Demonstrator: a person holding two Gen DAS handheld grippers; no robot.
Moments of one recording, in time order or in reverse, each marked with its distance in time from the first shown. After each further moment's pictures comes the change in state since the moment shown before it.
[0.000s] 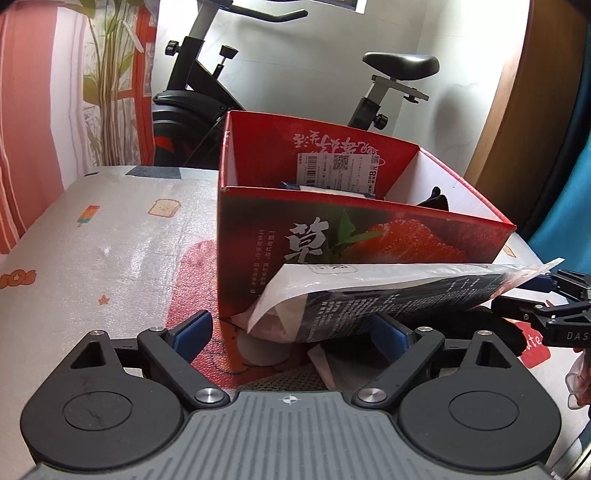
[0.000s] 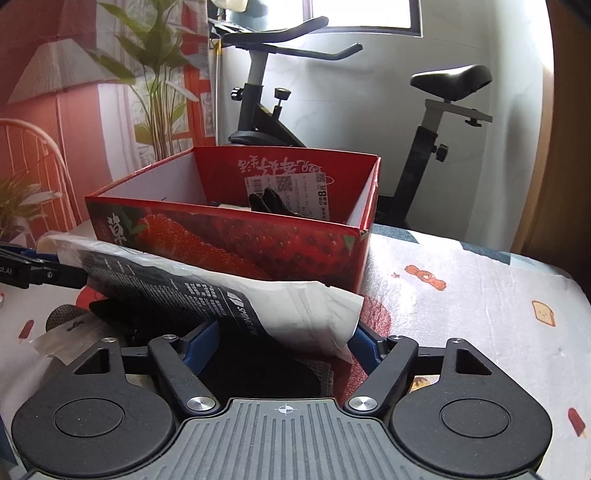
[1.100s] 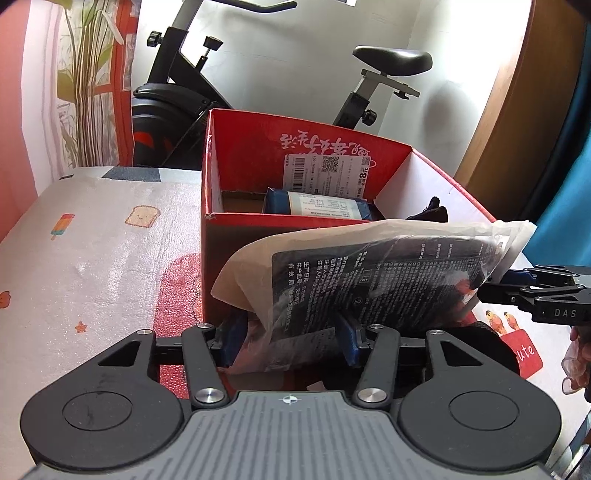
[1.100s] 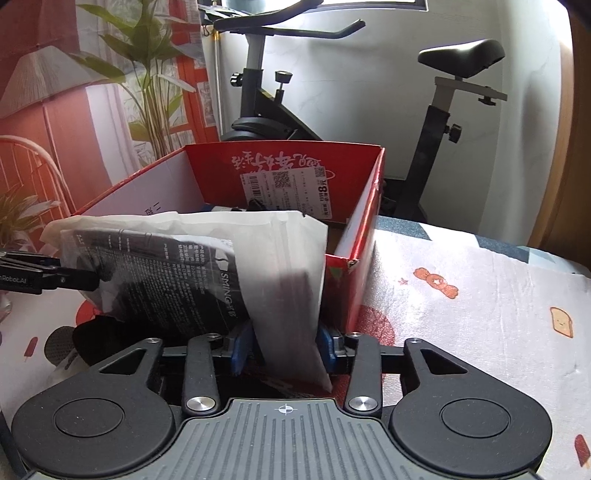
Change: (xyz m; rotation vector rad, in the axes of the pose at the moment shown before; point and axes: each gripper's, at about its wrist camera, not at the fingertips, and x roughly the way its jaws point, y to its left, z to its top) left arm 0.027 0.002 0.018 0.000 0.028 -0.064; right arm 0.026 -0.025 0.032 0.042 0.077 0.075
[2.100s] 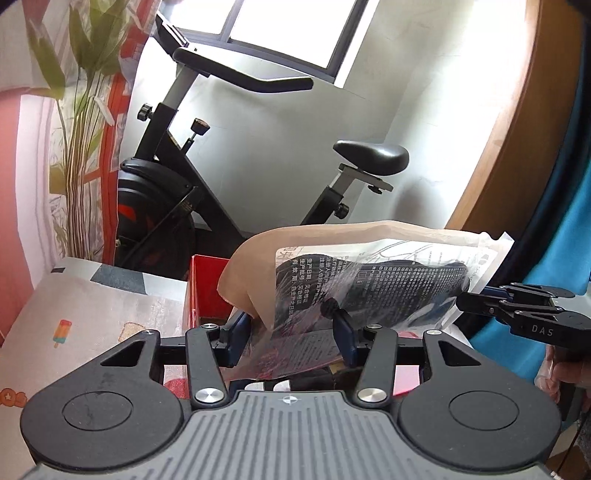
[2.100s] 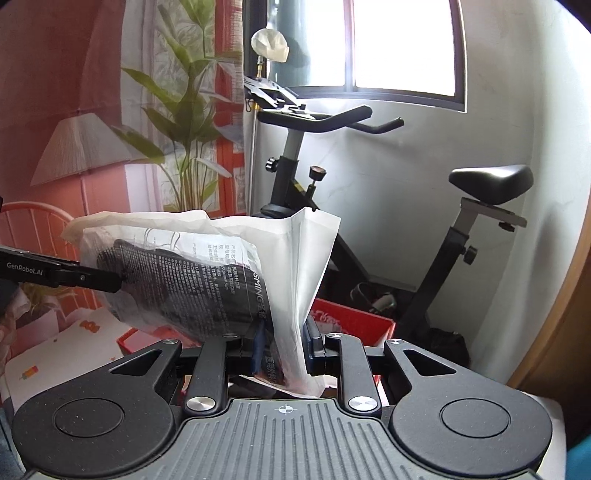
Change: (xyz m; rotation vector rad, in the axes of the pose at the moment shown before) left arm -0.065 -0.004 0.105 -0.064 -0.184 -0.095; right arm -0.068 0.025 0.151 -0.139 -0.173 0.022
